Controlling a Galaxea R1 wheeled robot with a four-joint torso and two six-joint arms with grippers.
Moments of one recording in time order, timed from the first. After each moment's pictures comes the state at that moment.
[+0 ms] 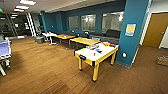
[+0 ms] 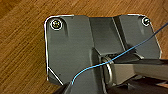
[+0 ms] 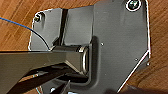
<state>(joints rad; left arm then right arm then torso) 1.53 2.99 -2.73 0.33 -0.09 -0.29 -1.55 2.97 -2.62 -0.09 0.00 0.01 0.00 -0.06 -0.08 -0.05</state>
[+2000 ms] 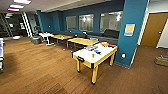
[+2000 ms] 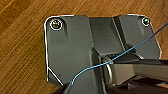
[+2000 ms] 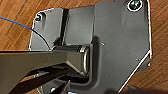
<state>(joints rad) 1.53 2.99 -2.73 0.32 -0.09 -0.29 -1.55 2.98 -2.62 -0.10 0.00 0.01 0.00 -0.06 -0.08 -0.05</state>
